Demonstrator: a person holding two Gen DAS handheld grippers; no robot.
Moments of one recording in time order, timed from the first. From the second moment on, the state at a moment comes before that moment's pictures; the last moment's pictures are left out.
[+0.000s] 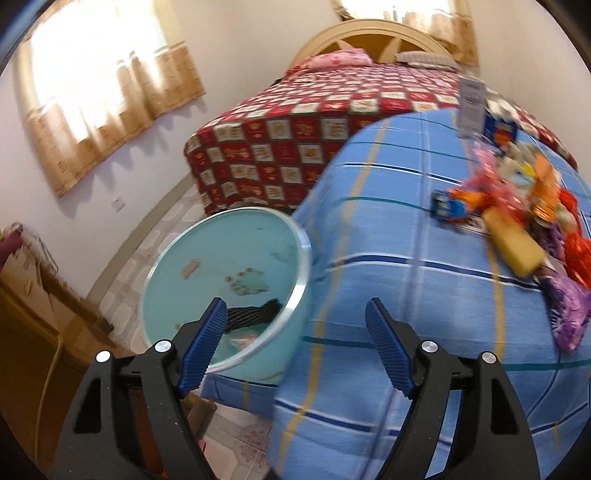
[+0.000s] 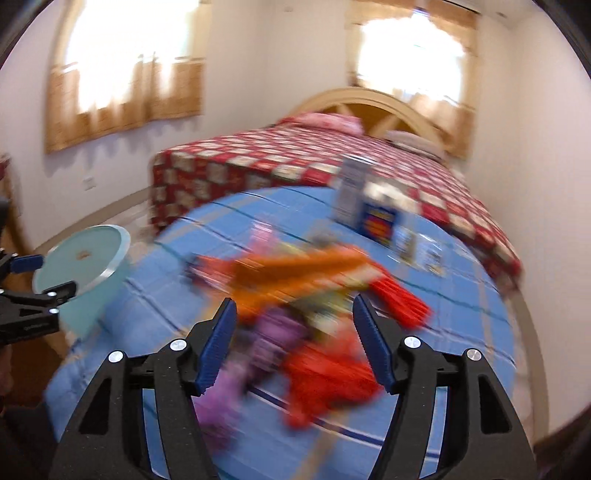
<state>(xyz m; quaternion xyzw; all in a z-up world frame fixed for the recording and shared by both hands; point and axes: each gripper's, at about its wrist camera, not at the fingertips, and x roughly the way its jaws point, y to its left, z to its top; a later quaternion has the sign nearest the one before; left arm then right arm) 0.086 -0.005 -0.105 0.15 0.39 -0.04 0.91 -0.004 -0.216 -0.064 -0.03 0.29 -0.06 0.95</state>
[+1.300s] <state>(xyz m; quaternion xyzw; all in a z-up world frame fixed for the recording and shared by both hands) 0.025 -0.128 -0.083 0.15 0.37 -0.16 0.90 -0.080 -0.307 -0.104 0.06 0.33 -0.09 0.94</state>
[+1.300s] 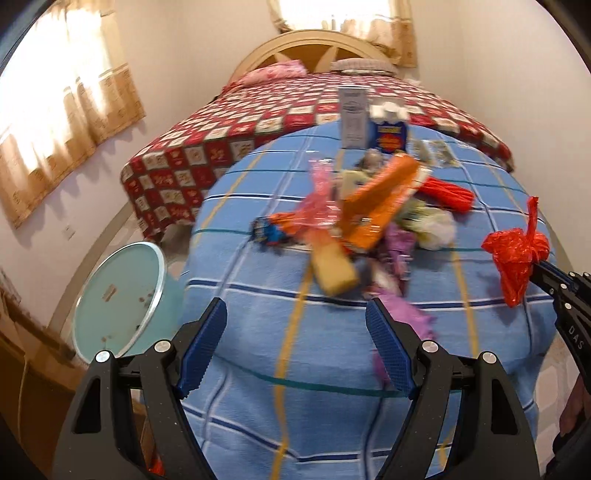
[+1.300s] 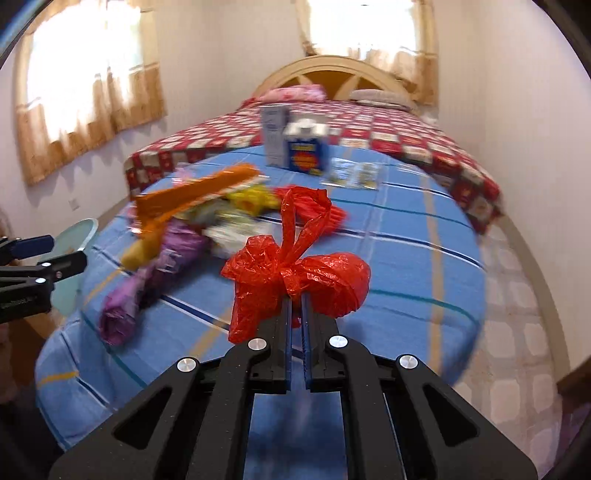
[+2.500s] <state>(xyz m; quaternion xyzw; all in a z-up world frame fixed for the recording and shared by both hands) 0.013 -0.107 -0.035 0.18 0.28 -0.17 0.93 -0.066 -0.282 -0.077 0.05 0.29 -0.07 0.95</state>
